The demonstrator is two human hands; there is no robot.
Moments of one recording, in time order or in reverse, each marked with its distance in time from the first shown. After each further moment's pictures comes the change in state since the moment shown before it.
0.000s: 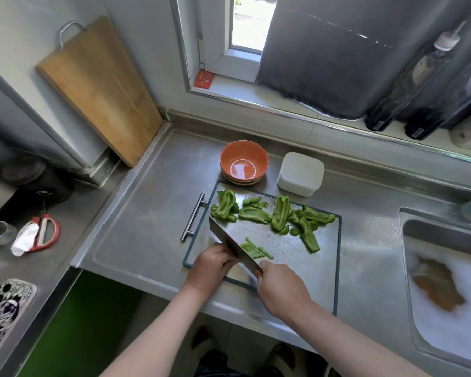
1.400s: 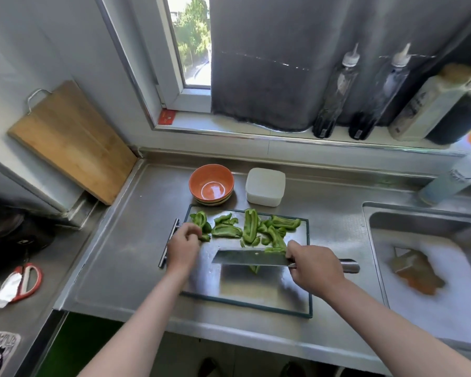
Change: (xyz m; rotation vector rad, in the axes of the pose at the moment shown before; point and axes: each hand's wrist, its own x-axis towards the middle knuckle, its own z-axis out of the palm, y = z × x) left_hand 0.081 0.066 -0.045 -0.248 0.219 -0.650; right_hand -0.006 0.118 -0.076 -0.306 0.397 -0.189
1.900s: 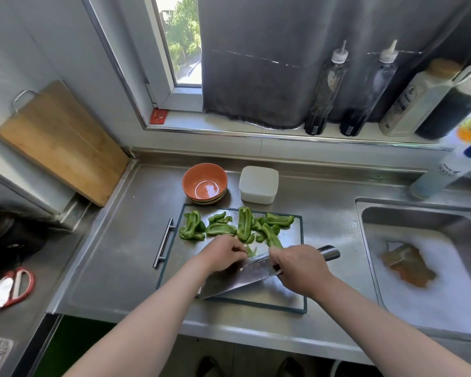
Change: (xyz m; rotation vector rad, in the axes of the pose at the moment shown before) left_hand -0.001 0.022 0.062 0.467 -0.782 0.331; right_hand 0.001 -0.002 0.013 -0.109 0.040 -0.228
